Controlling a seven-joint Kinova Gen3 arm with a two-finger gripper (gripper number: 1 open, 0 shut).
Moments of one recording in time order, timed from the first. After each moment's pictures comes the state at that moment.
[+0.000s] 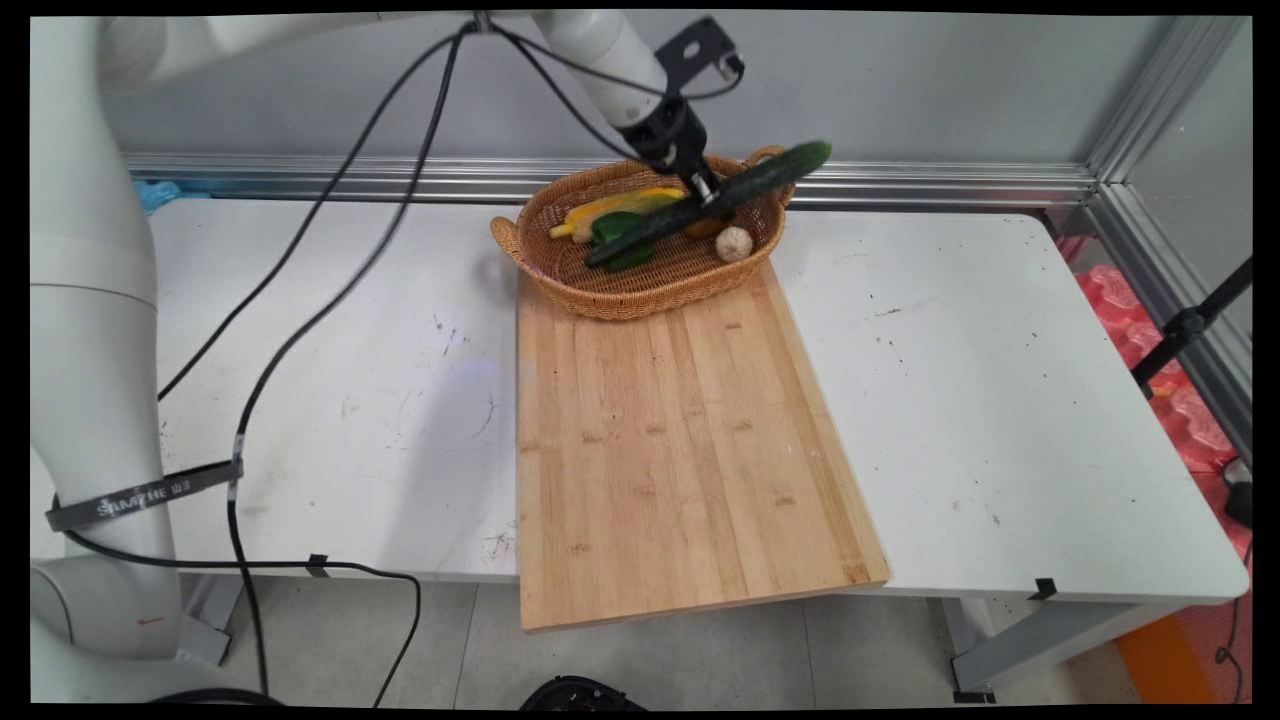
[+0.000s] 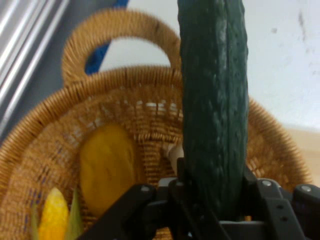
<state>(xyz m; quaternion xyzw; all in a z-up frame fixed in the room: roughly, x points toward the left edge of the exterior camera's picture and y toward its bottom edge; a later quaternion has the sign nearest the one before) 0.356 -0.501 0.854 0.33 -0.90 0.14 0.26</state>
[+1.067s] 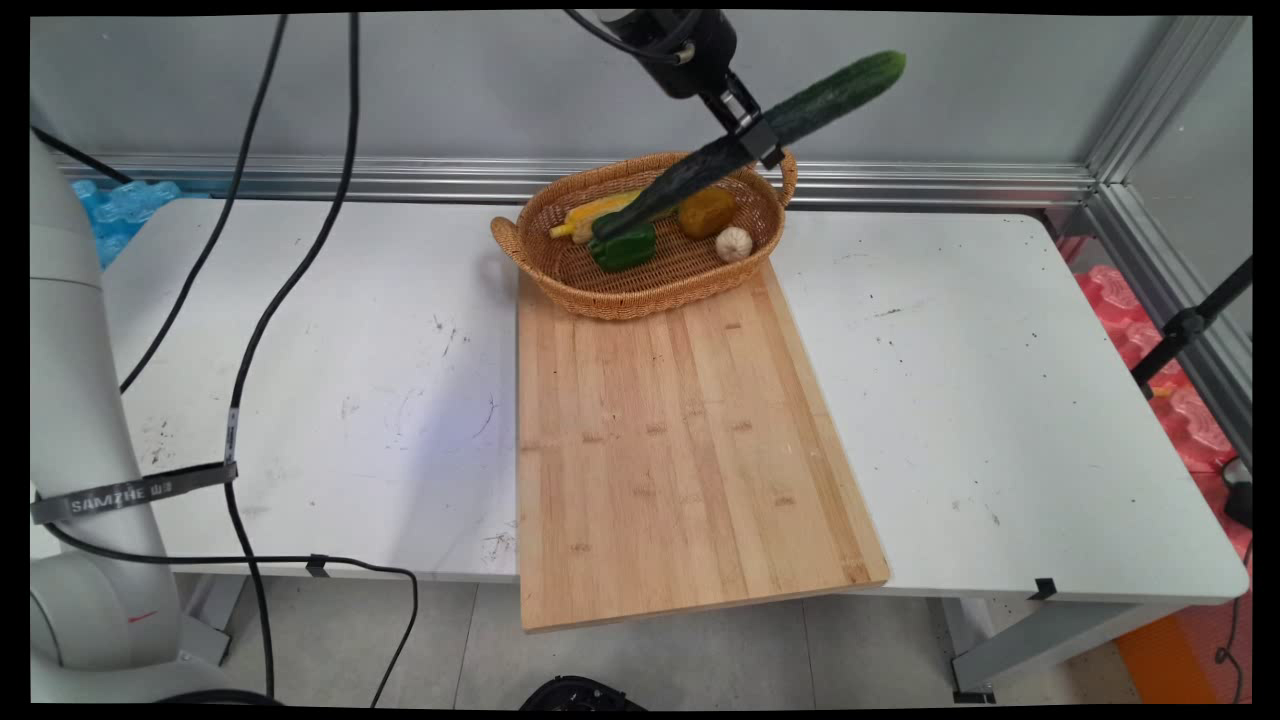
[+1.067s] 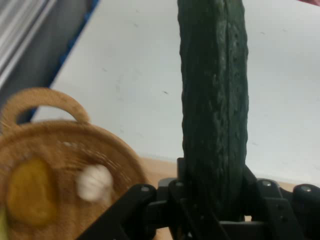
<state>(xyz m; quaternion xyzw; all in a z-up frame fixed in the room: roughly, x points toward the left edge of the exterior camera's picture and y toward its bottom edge) 0.326 -0.422 0.980 0.33 -0.88 0.10 0.31</state>
